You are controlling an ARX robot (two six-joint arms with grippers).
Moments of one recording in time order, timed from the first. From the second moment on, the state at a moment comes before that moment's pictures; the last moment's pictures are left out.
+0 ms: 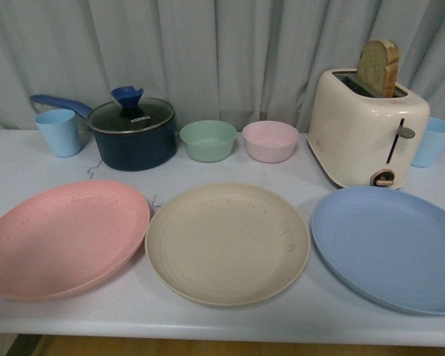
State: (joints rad) left arm 0.17 1.04 0.42 0.00 0.03 -0.03; right arm -0.01 0.00 0.01 0.00 0.00 0.00
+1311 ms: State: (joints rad) left arm 0.40 2.18 1.13 0.03 0.38 0.13; right arm -0.01 0.00 0.01 0.00 0.00 0.00
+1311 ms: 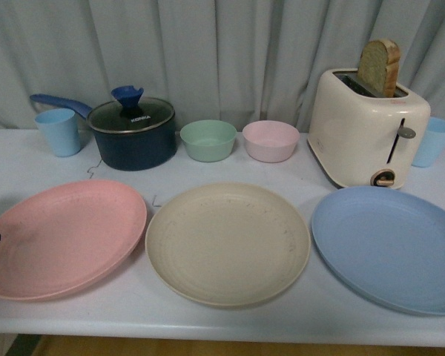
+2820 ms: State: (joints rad) left arm -0.13 1.97 1.08 -0.02 0.08 -0.35; right arm -0.01 0.00 0.01 0.00 0.00 0.00
